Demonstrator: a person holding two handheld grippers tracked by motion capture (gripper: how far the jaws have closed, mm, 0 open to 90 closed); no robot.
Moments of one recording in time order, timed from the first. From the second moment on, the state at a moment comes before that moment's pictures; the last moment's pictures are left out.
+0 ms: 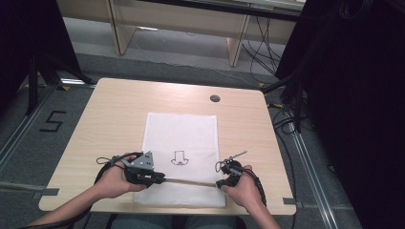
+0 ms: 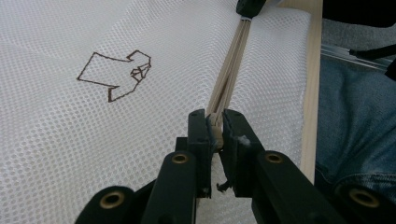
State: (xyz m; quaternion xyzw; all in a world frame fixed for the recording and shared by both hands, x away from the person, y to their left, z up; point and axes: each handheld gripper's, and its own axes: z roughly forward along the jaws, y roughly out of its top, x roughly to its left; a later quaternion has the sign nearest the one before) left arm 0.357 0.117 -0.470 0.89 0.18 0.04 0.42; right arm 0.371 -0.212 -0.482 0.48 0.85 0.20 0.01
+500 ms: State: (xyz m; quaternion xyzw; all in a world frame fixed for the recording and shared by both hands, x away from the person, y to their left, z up) left arm 0.356 0.133 -0.469 0.89 0.19 0.04 0.42; right arm 0.371 -0.212 -0.482 0.49 0.85 0.20 0.01
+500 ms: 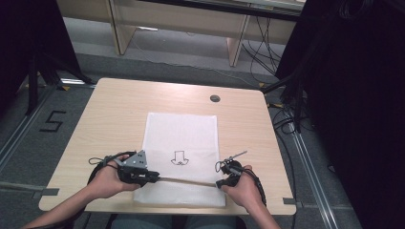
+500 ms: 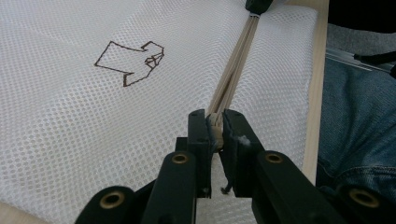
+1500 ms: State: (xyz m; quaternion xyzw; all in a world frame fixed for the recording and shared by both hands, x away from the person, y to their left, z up) left arm 0.356 0.153 -0.471 0.88 0.20 0.04 0.42; right arm 0.371 -0.212 -0.482 0.48 0.85 0.20 0.01
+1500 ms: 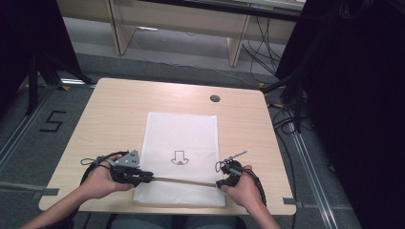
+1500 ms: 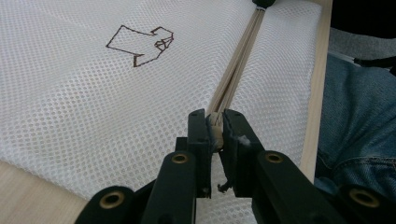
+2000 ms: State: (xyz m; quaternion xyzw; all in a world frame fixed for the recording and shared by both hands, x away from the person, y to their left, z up) left arm 0.350 0.191 -0.475 0.87 0.25 0.06 0.41; right arm 0.371 -0.212 -0.481 0.49 0.85 0.20 0.00
